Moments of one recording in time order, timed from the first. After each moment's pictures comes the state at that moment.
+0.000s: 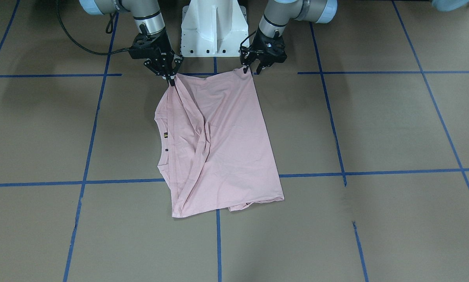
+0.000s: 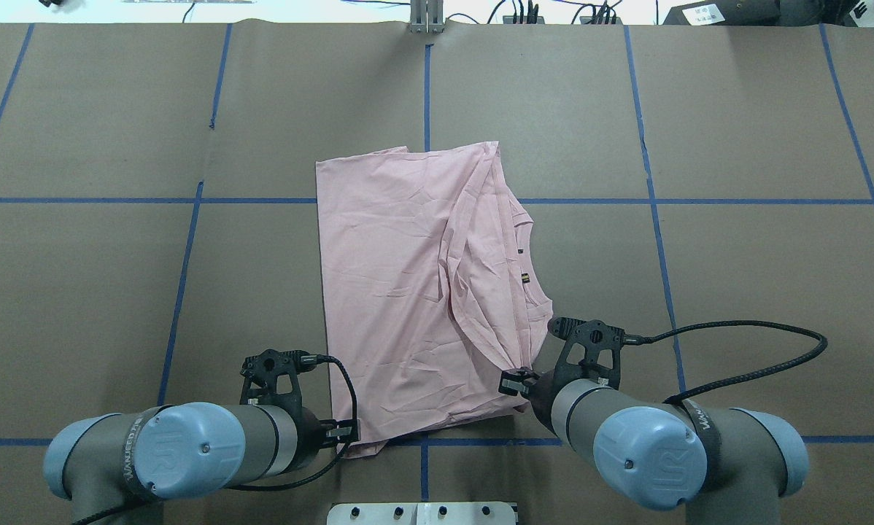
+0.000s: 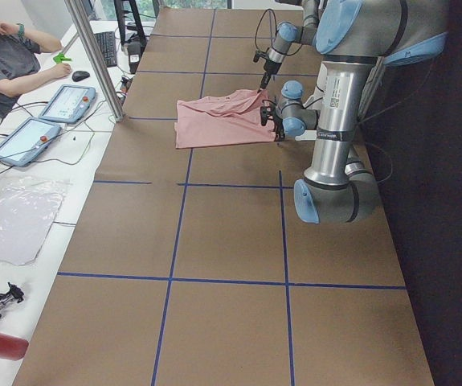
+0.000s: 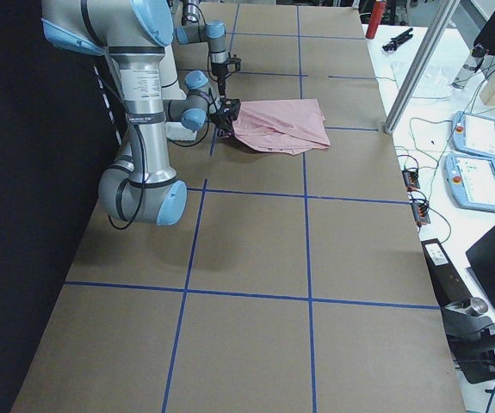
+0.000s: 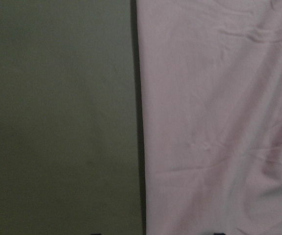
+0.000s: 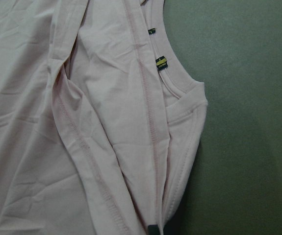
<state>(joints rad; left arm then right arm) -0.15 -1.86 -1.95 -1.95 -1.60 -1.57 0.15 -1.34 2.04 -1.31 1.33 1.63</state>
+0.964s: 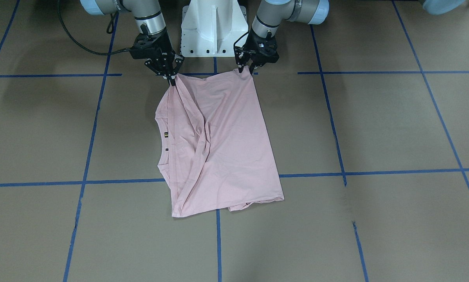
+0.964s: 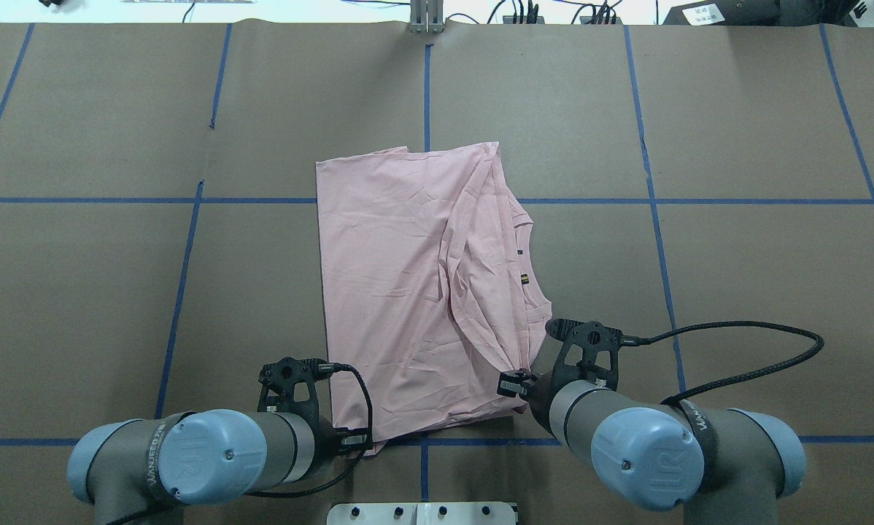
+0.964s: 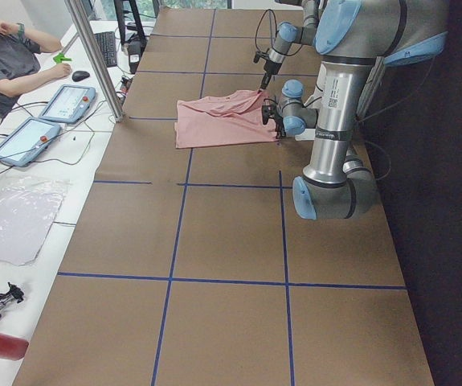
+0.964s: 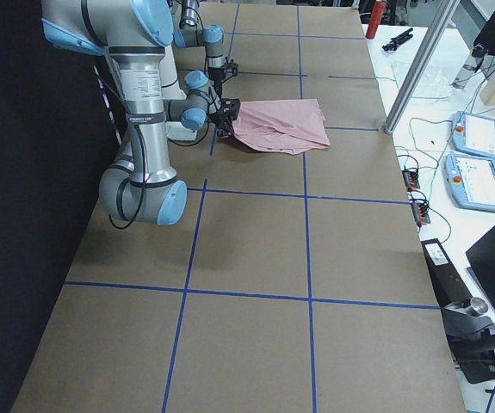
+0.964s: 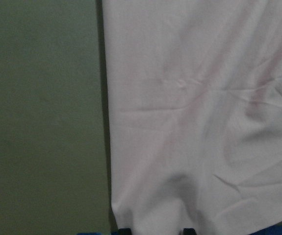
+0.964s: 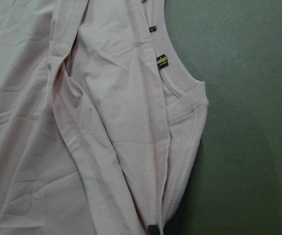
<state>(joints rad) -0.14 -1.90 -1.92 -1.95 -1.61 -1.57 0.15 -1.33 2.04 -1.31 1.33 1.63</state>
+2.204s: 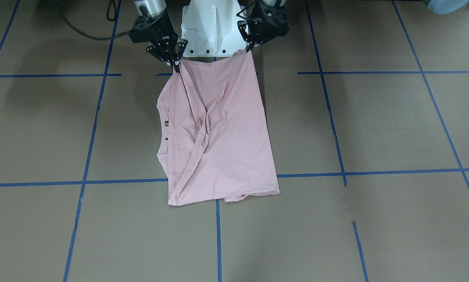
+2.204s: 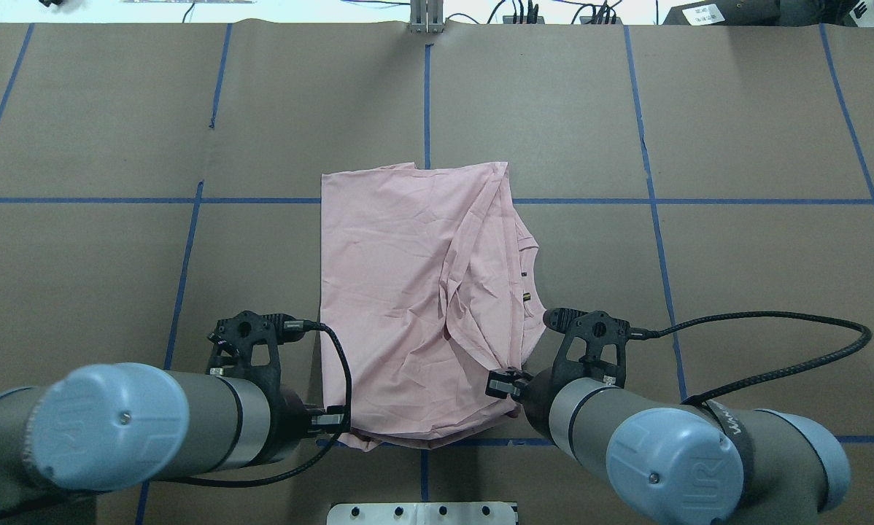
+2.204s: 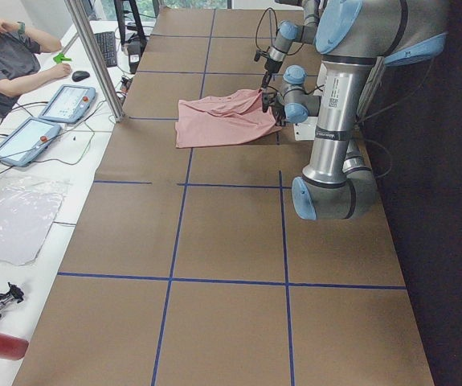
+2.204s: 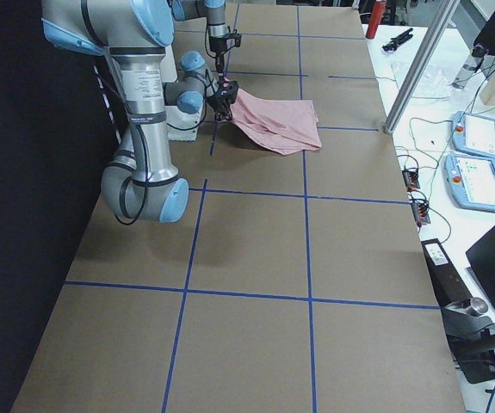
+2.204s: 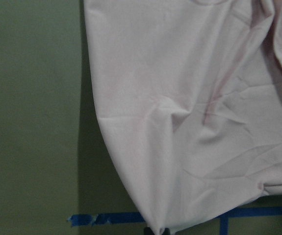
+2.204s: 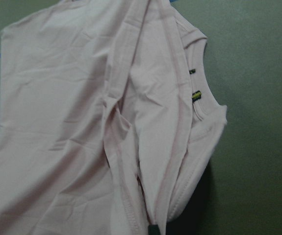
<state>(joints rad) -0.24 -1.92 -2.28 -1.59 -1.72 -1.49 0.15 -1.27 2.23 -1.51 1.35 1.63</state>
